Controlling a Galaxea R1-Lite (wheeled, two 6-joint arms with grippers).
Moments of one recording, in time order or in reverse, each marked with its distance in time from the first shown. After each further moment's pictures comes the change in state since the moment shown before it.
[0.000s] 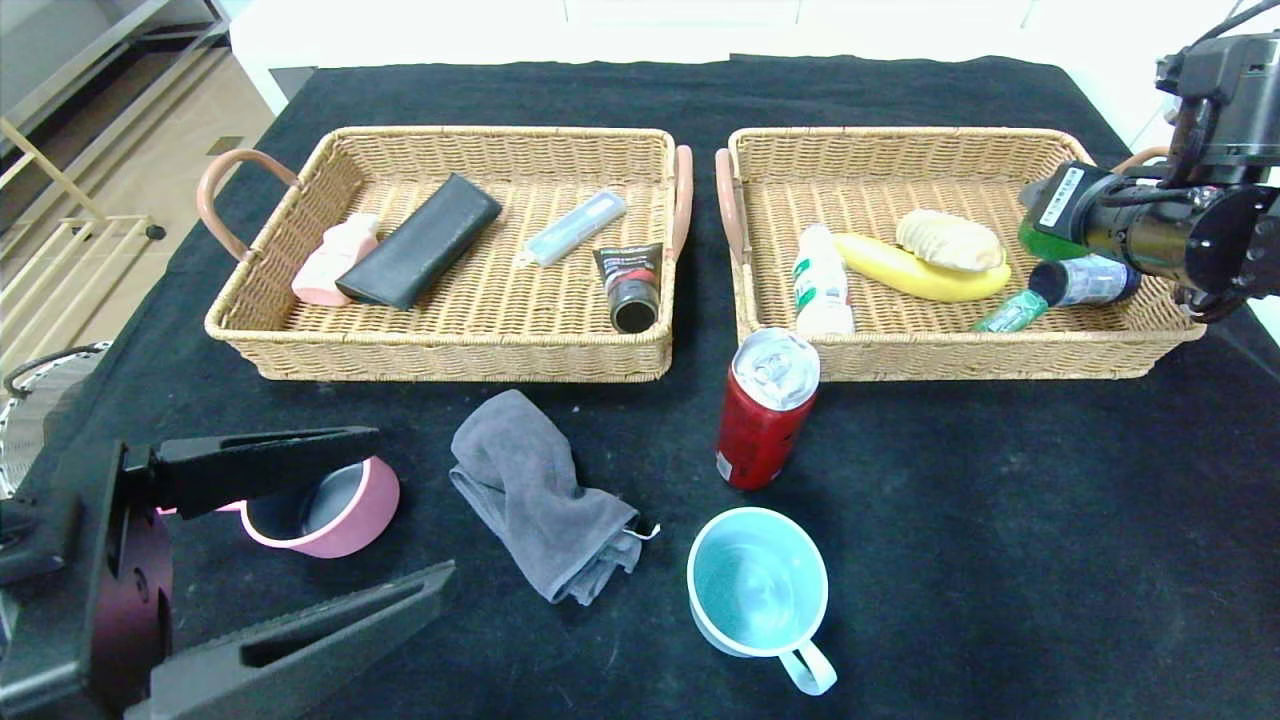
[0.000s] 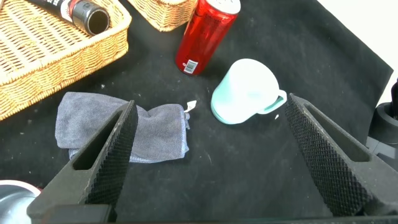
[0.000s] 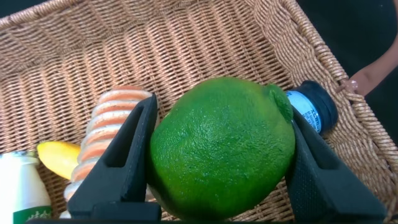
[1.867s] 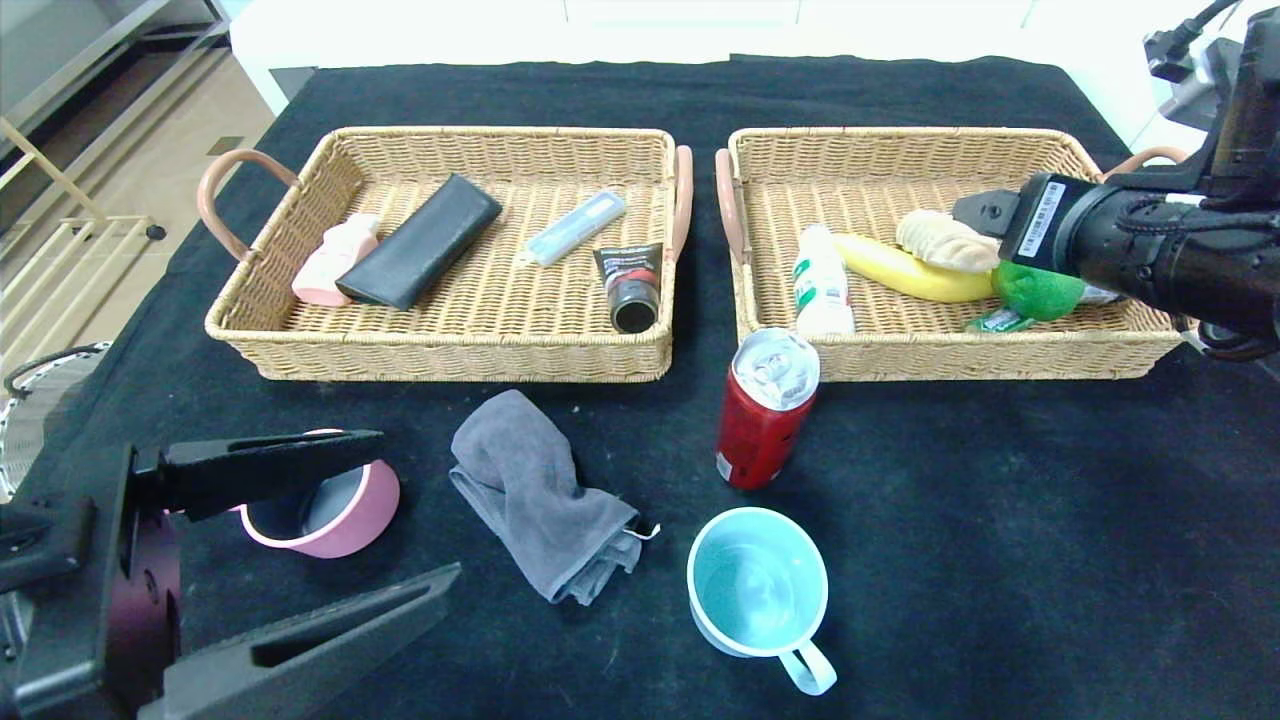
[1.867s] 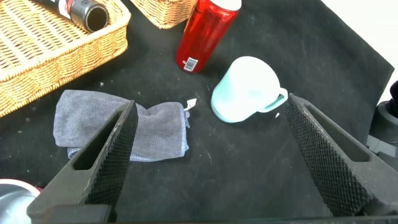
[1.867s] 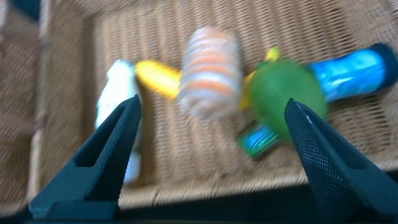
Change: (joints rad) left arm 0.000 0.006 0.003 0.000 0.000 0.001; right arm 0.224 -0.194 0.202 0.005 0.006 -0.056
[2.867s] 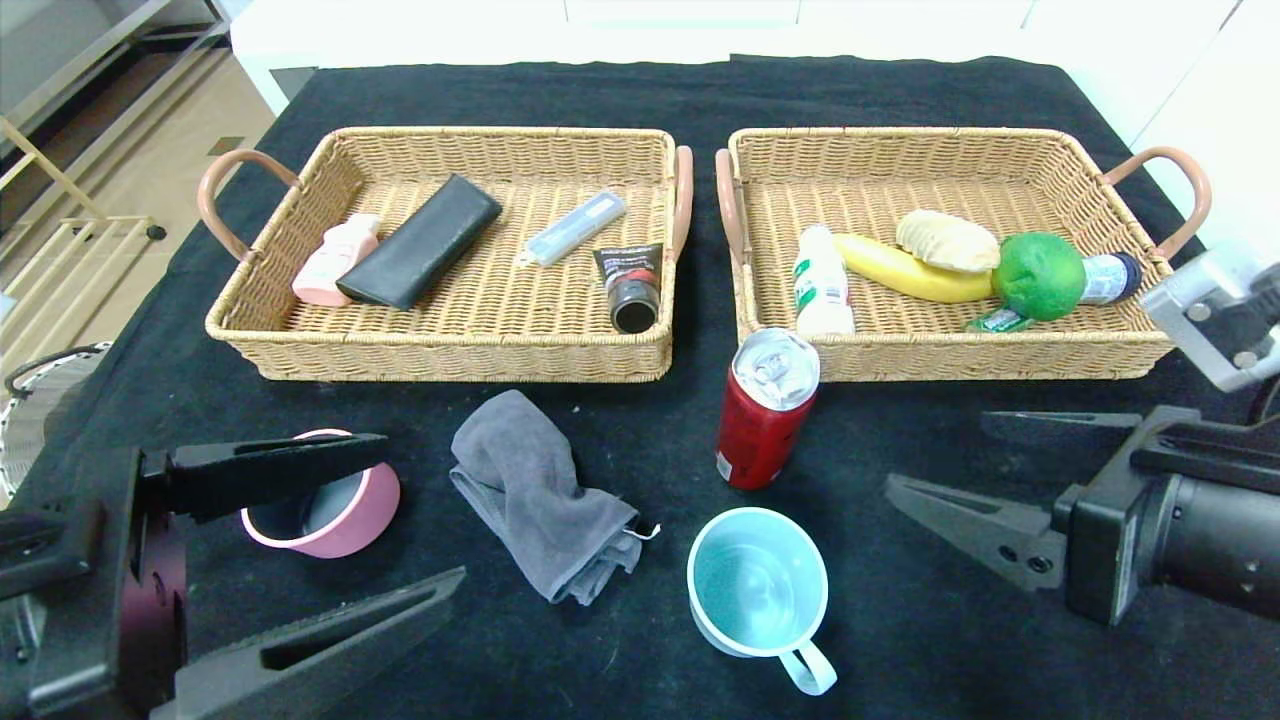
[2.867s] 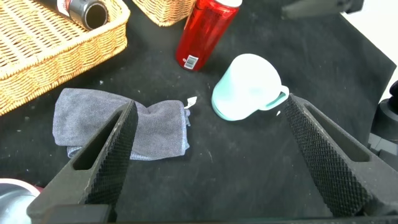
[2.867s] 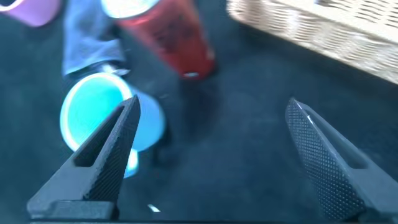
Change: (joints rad) left arm 0.000 0.004 0.004 0.000 0.000 0.007; right arm 0.284 -0.327 0.510 -0.027 0.371 -0.239
